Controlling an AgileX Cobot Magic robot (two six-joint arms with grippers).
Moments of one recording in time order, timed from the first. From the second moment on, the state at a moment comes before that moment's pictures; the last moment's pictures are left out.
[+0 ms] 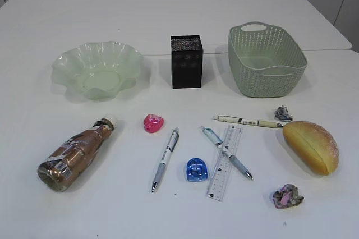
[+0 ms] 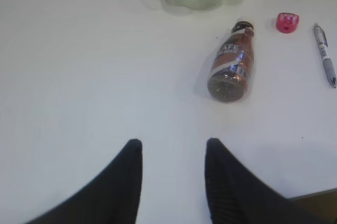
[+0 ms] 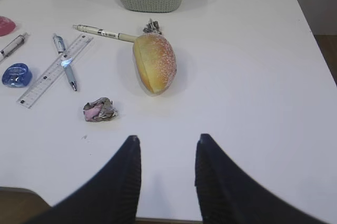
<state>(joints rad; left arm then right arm) 0.05 0.00 -0.51 -0.12 1.11 0.14 0.00 -0.02 -0.49 0.01 1.15 -0.07</state>
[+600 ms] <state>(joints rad) 0.05 0.00 -0.51 -0.12 1.11 0.14 0.00 -0.02 -0.49 0.01 1.15 -0.07</state>
